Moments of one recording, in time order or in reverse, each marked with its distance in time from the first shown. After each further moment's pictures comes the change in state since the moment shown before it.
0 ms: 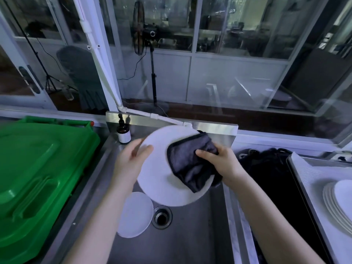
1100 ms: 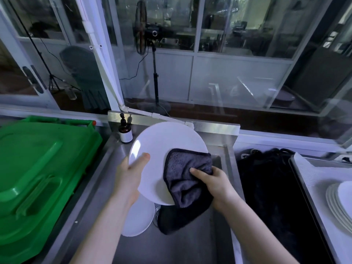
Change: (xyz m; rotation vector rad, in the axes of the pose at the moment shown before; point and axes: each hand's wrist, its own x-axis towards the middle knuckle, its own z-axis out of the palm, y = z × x) left_hand -0.009 -0.021 -0.001 -0.200 0.107 -0.225; right_hand -0.036 0.039 0.030 0.314 0.016 0.283
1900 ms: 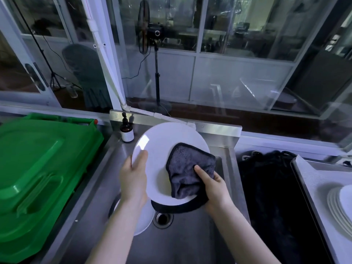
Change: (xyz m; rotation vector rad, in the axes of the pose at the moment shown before) left_hand -0.012 -0.004 0.015 -0.074 0.201 0.116; right_hand -0.006 0.011 0.017 0.293 0.078 0.080
